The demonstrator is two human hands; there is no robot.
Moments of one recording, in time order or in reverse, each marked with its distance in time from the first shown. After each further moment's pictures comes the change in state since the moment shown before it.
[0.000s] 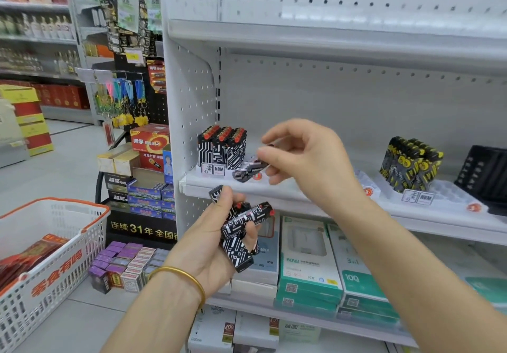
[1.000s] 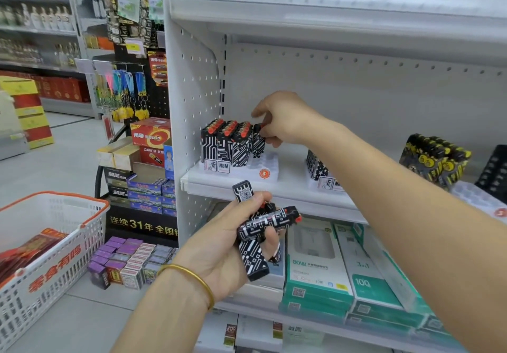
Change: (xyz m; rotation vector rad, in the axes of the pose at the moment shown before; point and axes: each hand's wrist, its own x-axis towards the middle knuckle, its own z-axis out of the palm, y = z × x) left_hand 0.006 0.002 0.007 0.041 -0.090 -0.159; right_hand 0.109 0.018 0.019 -0.738 -0.339 0.092
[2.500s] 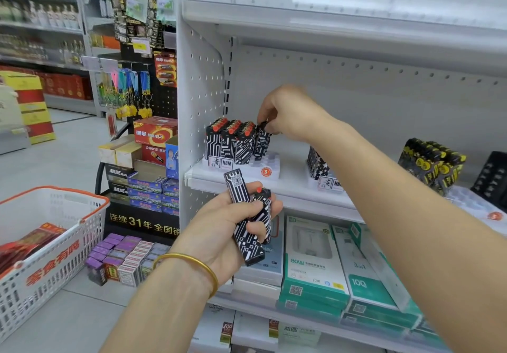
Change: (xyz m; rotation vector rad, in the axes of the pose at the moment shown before) left_hand -0.003 0.002 0.000 0.092 0.003 0.218; right_hand -0.006 -0.005 -0.009 -0.191 0.084 -0.130
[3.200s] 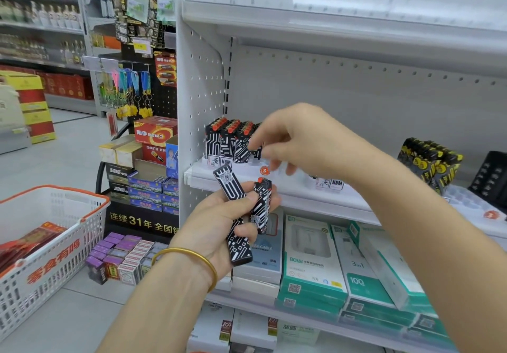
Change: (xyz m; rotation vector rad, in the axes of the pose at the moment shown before) left_hand 0.001 -0.001 -0.002 0.031 0.015 0.027; right_hand -0.079 -0.022 -0.014 0.296 -0.079 -0.094
